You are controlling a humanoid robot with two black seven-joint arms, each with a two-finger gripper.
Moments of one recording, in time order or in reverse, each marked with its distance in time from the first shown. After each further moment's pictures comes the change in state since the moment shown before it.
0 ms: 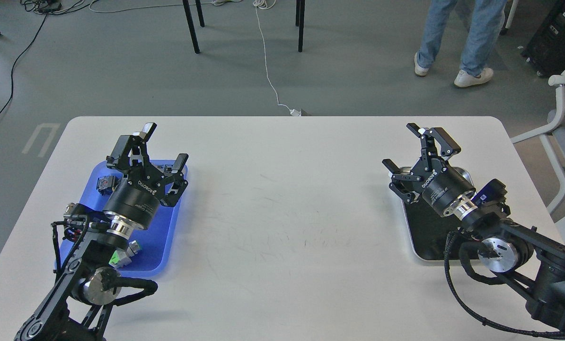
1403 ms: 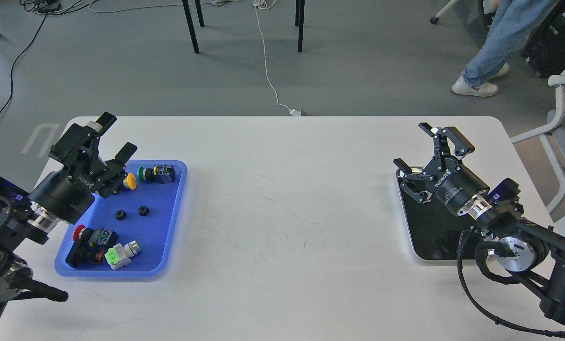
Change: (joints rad) left arm 0.001 0.508 0.045 -0.023 0.285 -0.116 -0.232; right arm -0.001 -0.028 0.010 -0.052 0.011 0.090 0.000
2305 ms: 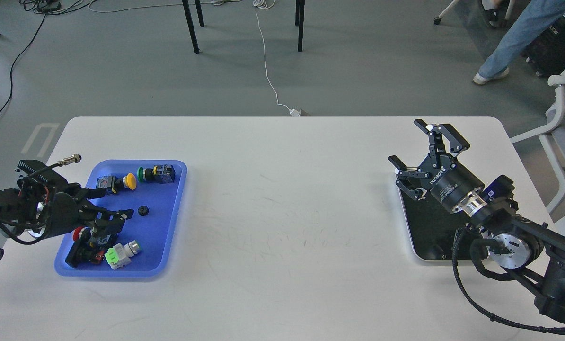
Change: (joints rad) left arm -0.438 0.264 0.740 0.298 1.032 0.316 -0.009; right arm 0.015 0.010 -0.002 0.000 -0.004 0.000 0.000
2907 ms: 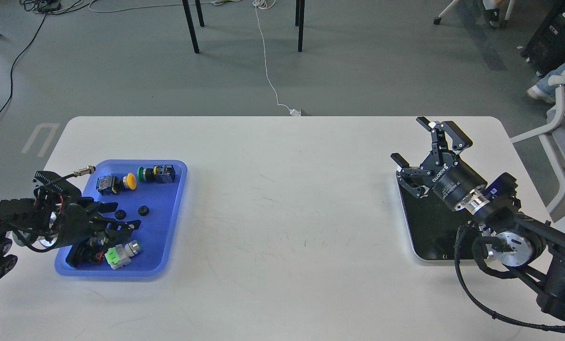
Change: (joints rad) left arm -0.005 -0.050 0.042 0.044 0.000 -0.021 0.000; right arm 0.006 -0.008 0.002 0.000 0.001 -0.002 0.000
